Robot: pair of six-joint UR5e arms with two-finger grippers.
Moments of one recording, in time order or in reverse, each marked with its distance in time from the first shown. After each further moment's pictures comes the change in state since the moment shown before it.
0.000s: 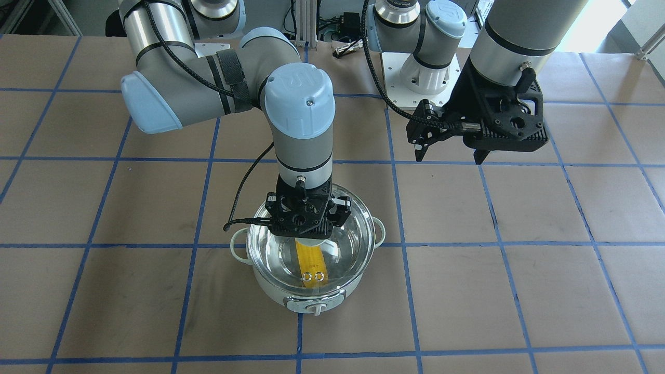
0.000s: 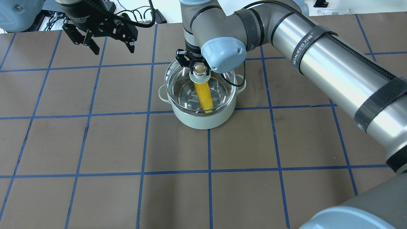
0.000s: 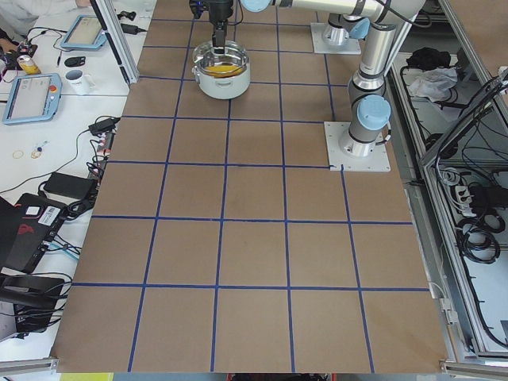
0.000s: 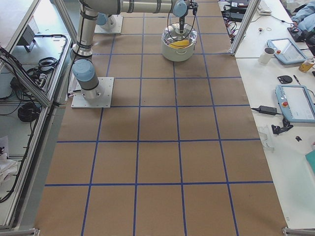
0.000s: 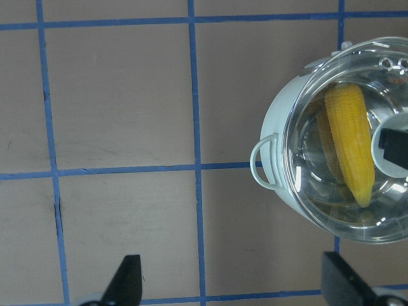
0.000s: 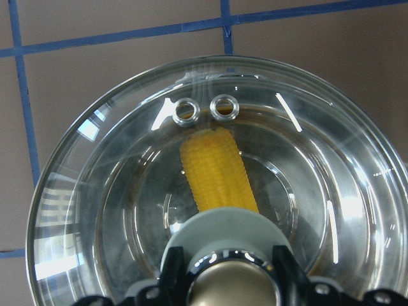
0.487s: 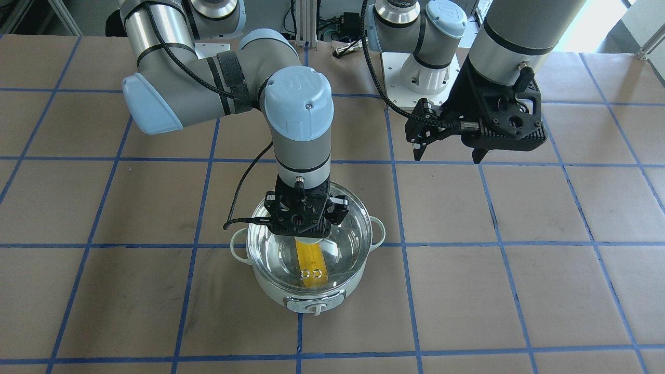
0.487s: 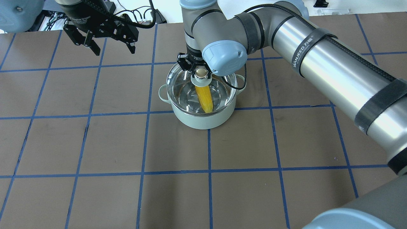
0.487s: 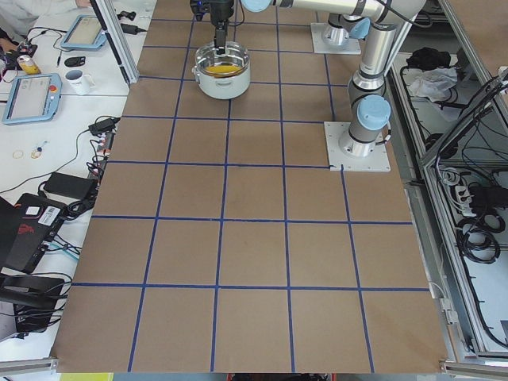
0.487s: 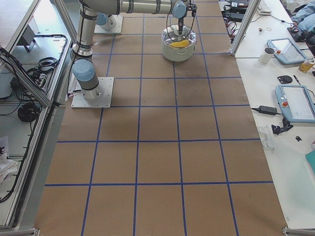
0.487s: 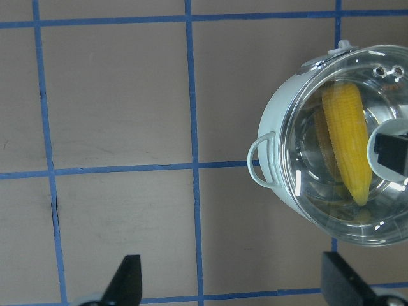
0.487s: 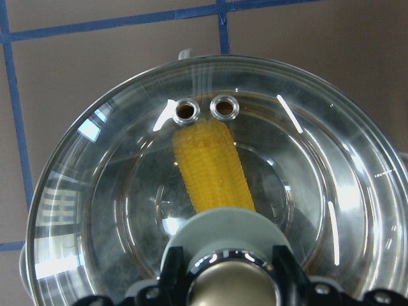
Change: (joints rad) left arm -0.001 0.003 -0.004 0.000 -0.005 0.000; right arm 0.000 -0.005 0.022 0.002 -0.001 -0.005
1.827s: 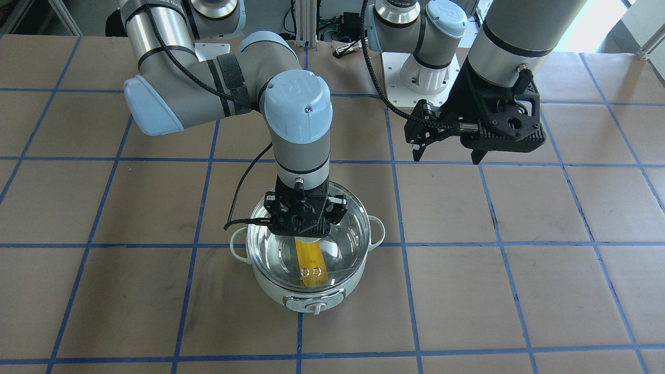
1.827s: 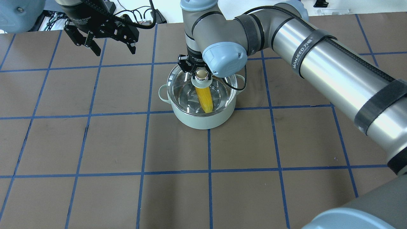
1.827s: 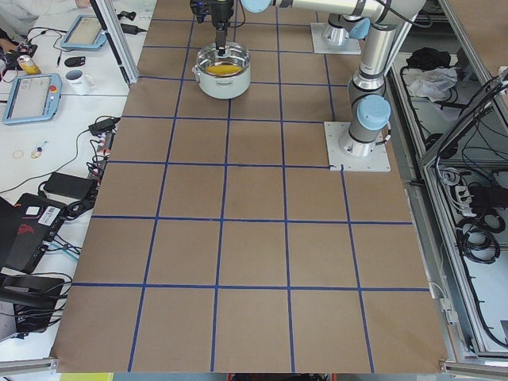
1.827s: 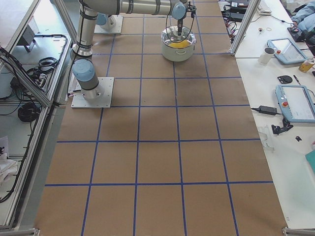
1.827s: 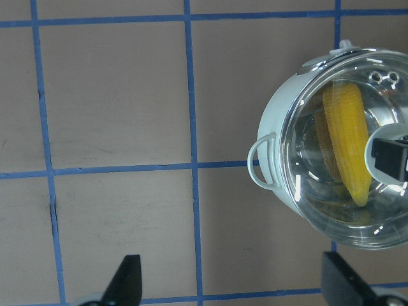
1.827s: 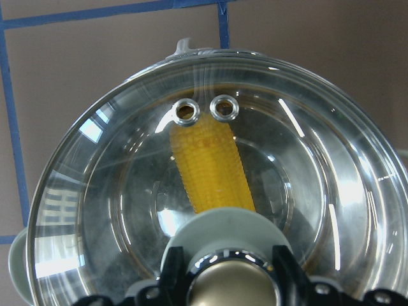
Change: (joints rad) left arm 0.000 -0.001 -0.002 0.002 -0.002 0.000; right arm -0.001 -0.001 0.018 -0.004 0.003 -0.014
